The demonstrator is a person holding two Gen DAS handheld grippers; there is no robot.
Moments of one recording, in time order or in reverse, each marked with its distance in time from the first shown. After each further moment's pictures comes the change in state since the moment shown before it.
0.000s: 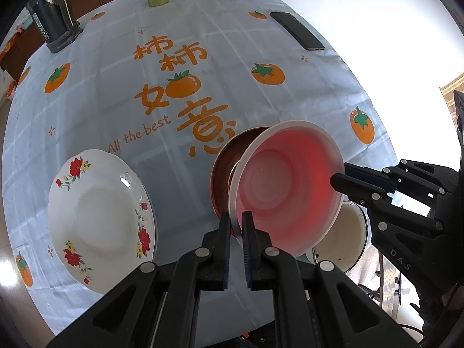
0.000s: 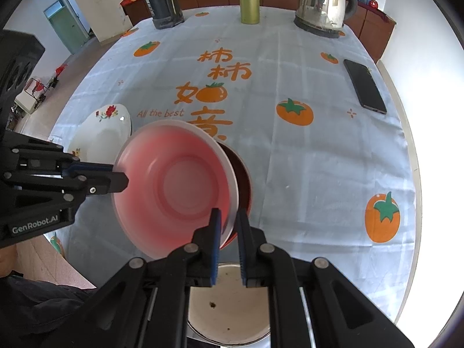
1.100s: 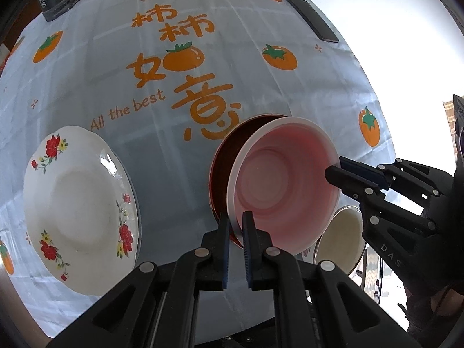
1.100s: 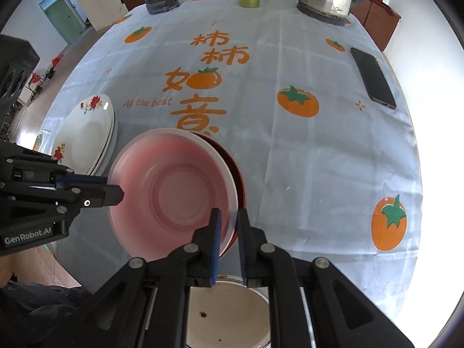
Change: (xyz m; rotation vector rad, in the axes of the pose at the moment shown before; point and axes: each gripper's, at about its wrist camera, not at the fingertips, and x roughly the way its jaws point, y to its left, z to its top) left arm 0.029 0.012 0.008 -0.088 0.097 -0.067; right arm 0.032 -0.007 0.010 -0.007 0.077 -0.009
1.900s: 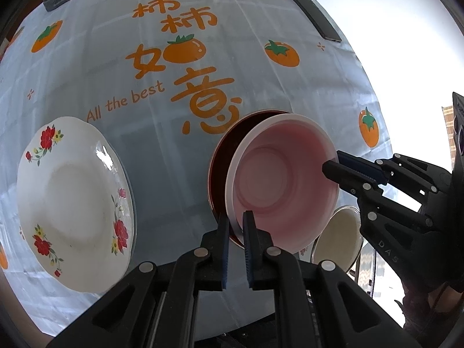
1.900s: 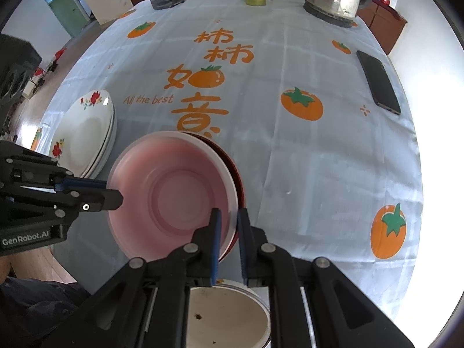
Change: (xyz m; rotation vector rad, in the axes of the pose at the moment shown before) left arm 0.003 0.005 0.001 -0.027 0.022 -0.025; right arm 0.005 0.002 0.006 -0.035 0.011 -0.002
